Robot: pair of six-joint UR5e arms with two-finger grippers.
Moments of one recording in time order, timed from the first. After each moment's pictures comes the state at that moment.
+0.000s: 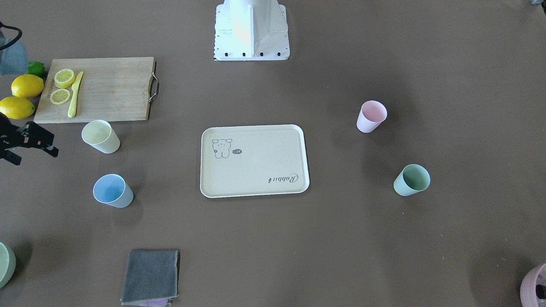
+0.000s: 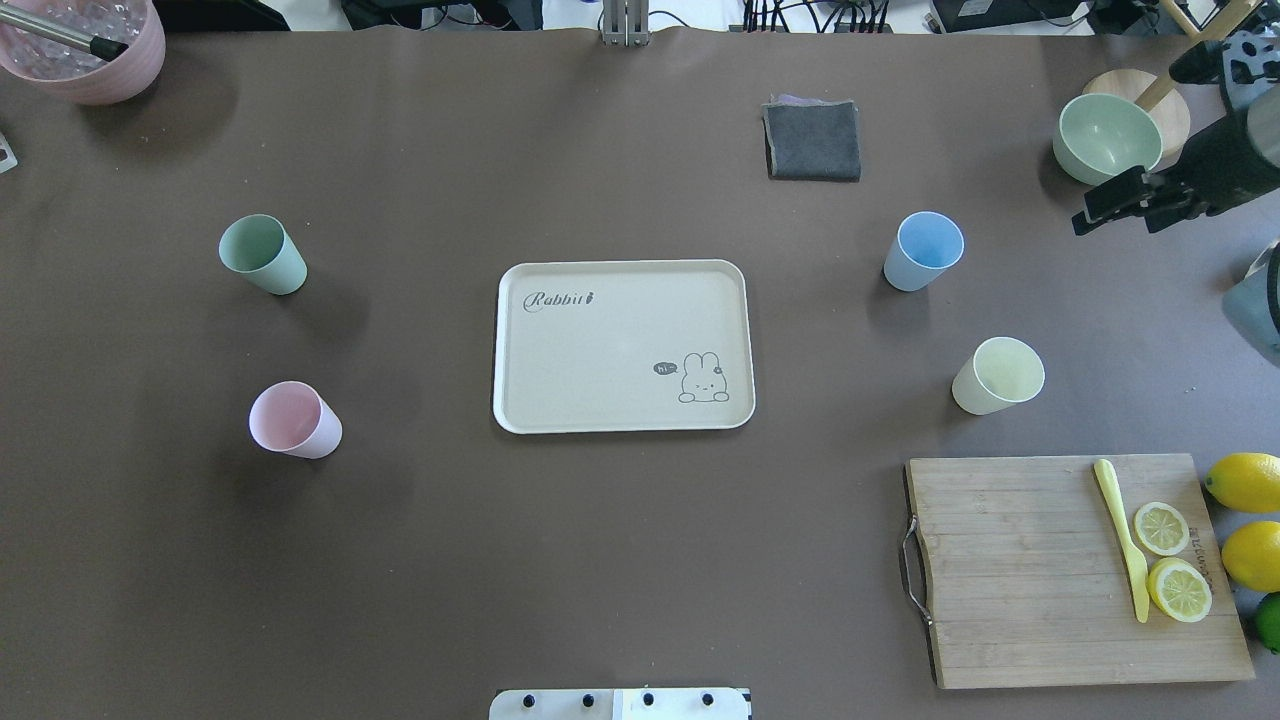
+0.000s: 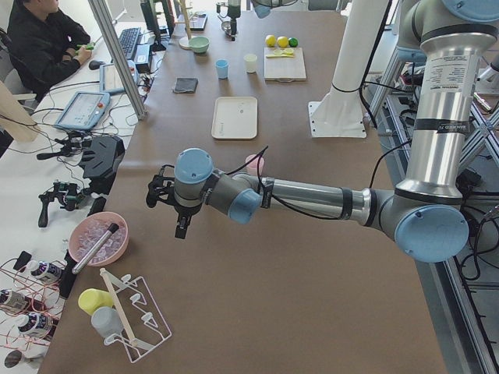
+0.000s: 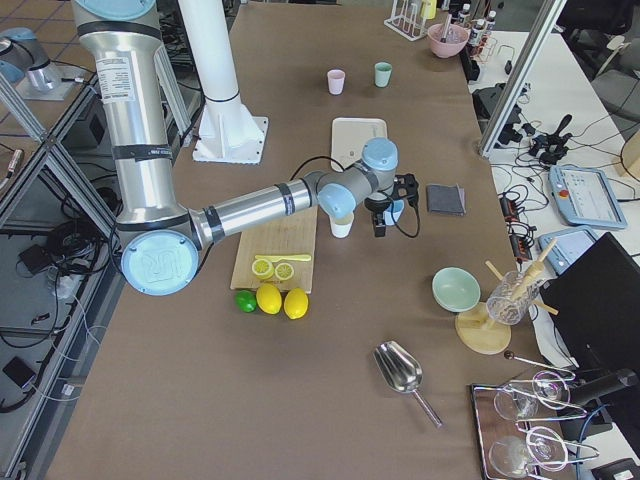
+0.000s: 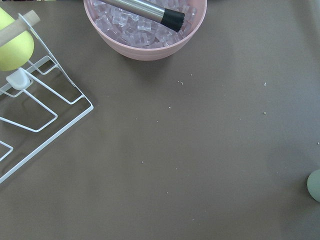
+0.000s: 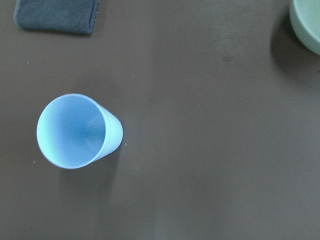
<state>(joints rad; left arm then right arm) -1.50 -1.65 -1.60 -1.98 -2.39 -0.34 1.07 -1.46 1.78 -1.21 2.27 0.68</state>
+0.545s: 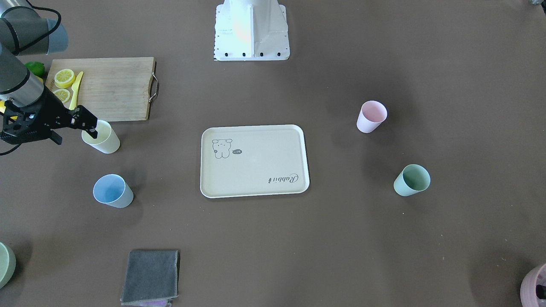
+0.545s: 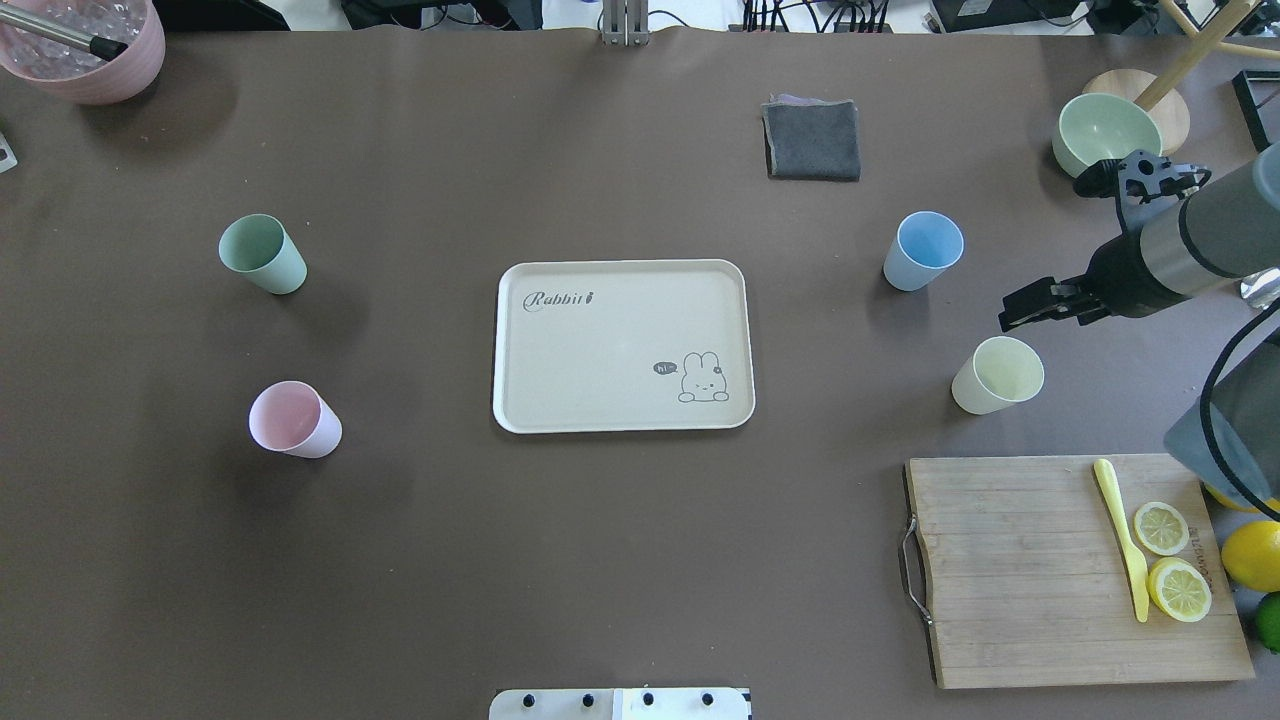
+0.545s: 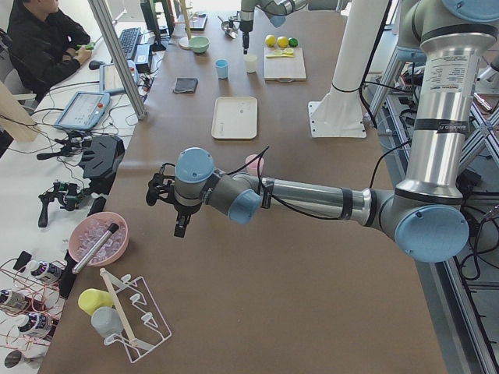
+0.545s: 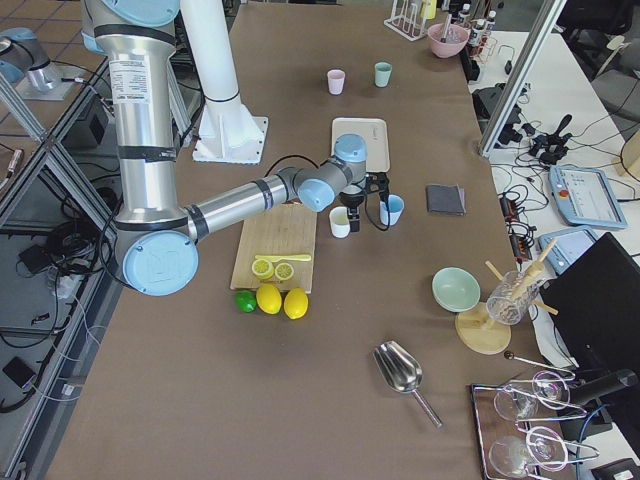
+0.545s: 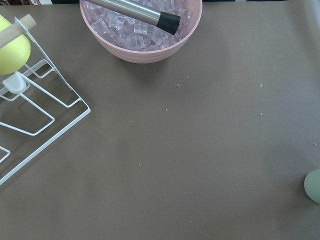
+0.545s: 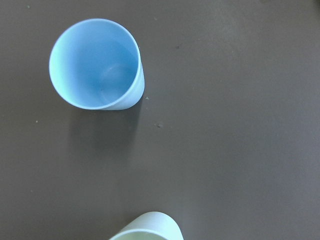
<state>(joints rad) -1.50 -1.65 -1.60 -2.00 -2.39 -0.35 0.90 -1.53 1.85 -1.21 2.13 0.80</state>
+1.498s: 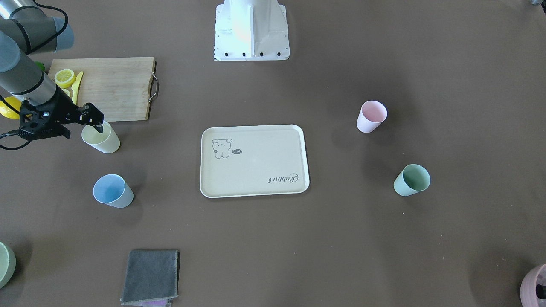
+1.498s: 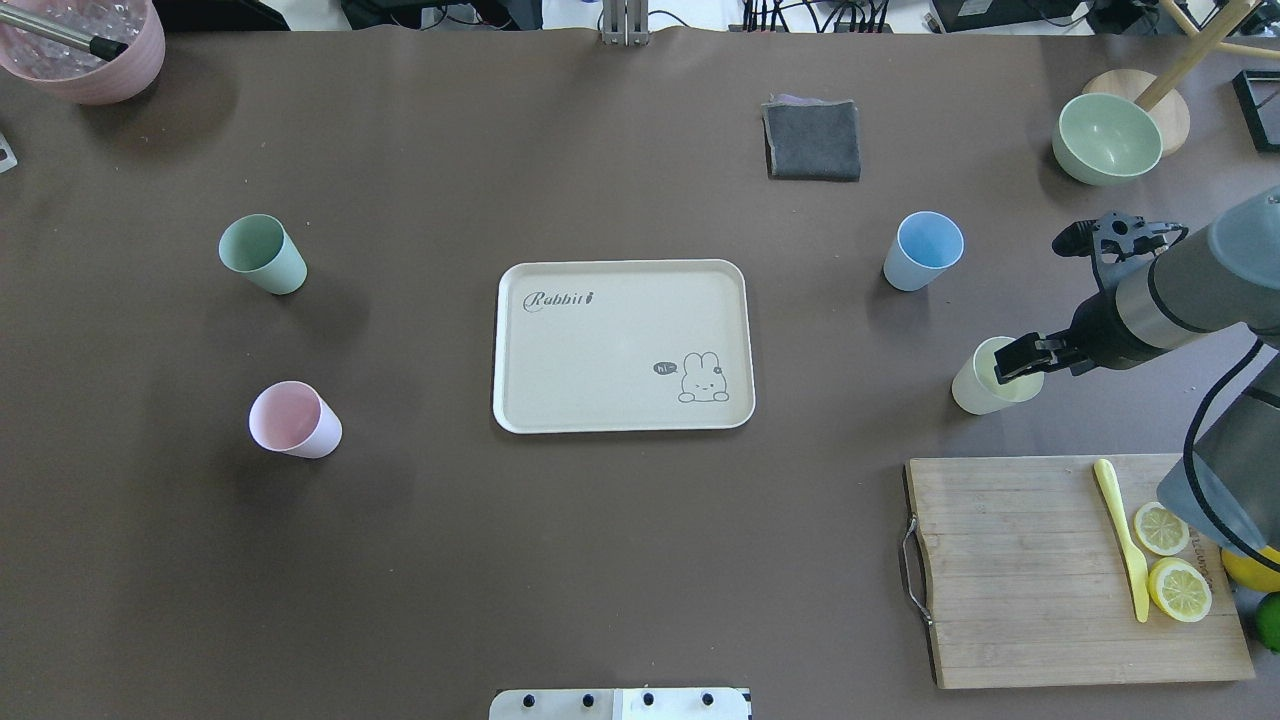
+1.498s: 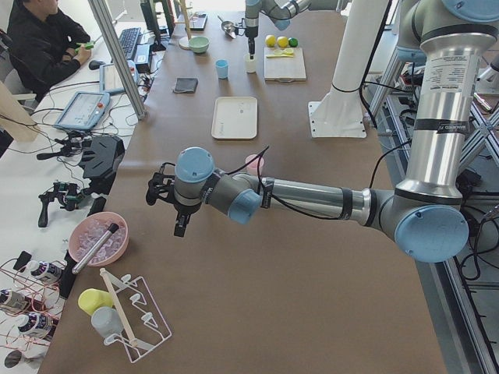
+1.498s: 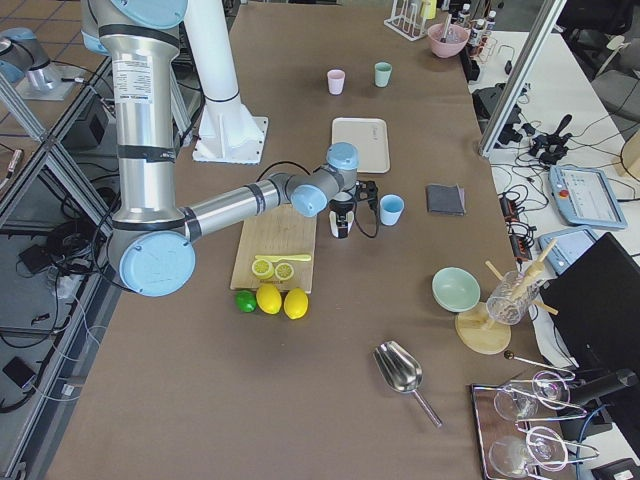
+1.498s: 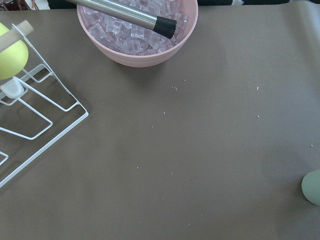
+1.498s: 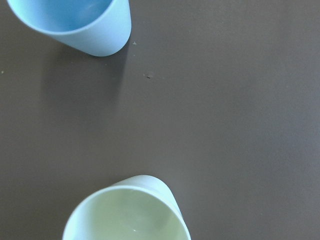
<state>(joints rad) -1.50 -1.65 -1.60 -2.00 -2.39 -0.35 0.85 -1.56 1.84 -1.21 2.13 0.81</state>
